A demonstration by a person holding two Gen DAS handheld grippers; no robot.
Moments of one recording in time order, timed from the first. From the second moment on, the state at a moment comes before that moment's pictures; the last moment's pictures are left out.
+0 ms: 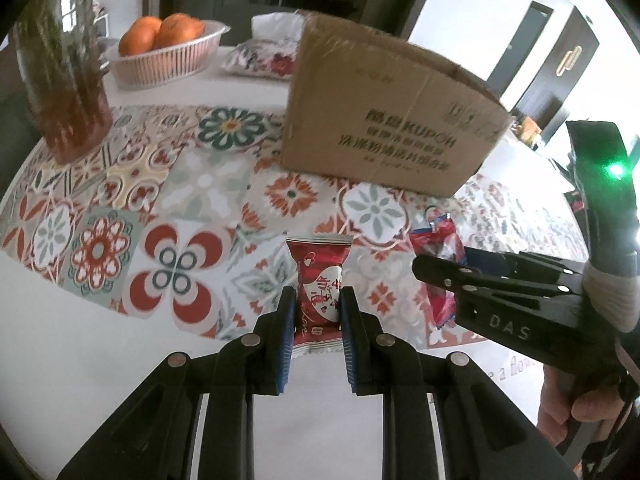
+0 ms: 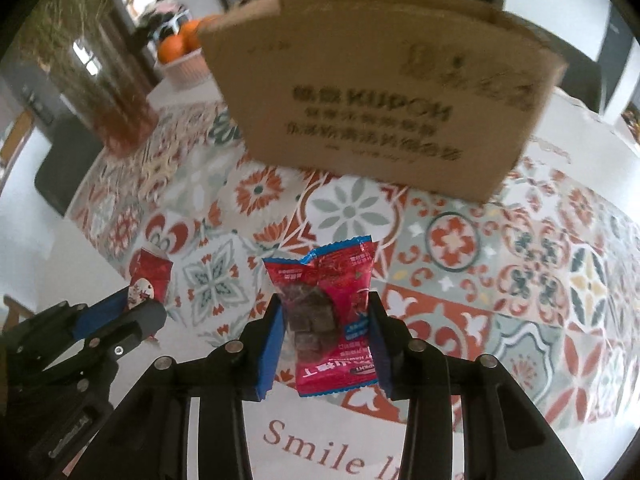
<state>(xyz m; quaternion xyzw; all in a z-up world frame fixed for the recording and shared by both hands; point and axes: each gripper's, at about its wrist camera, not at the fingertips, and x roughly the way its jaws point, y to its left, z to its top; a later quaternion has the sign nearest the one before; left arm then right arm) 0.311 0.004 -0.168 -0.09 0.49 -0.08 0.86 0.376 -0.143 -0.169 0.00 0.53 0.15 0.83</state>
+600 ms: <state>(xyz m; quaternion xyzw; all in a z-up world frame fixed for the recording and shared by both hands) 0.325 -0.015 -0.083 -0.05 0.40 -0.15 0.90 0.355 -0.172 -0.081 0.07 0.43 0.10 0.90</state>
